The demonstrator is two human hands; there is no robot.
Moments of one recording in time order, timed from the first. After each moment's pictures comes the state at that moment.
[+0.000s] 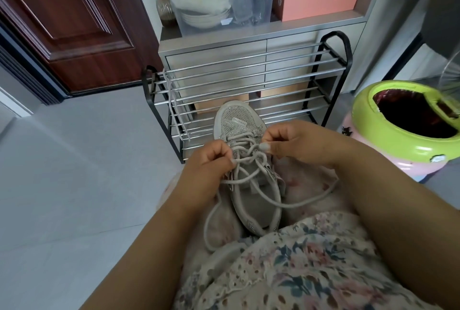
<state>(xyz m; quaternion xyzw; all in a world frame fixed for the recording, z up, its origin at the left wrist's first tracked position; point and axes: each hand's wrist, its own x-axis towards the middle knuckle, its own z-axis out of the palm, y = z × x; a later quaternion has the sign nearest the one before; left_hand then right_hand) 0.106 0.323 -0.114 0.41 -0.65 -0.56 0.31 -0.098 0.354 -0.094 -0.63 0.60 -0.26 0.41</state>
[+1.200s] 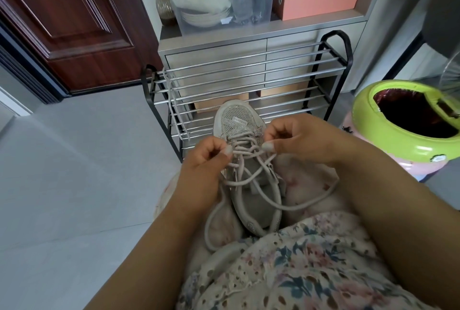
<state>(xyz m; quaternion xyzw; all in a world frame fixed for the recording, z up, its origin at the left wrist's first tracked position) 0.102 0.333 -0.110 0.42 -0.60 -0.56 0.40 -0.100 0.355 -0.090 -0.63 0.59 -0.31 0.40</state>
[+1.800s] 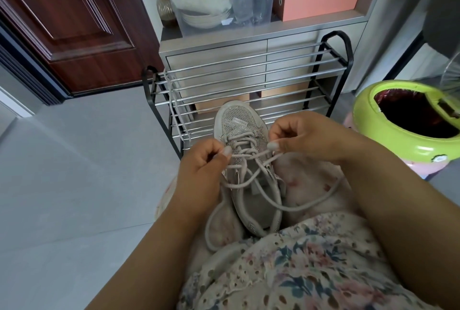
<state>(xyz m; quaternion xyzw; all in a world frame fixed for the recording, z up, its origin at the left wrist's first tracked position) 0.106 0.329 -0.118 0.42 -0.65 -0.47 0.41 -0.106 0.357 -0.087 -0.63 0.60 -0.31 0.39</state>
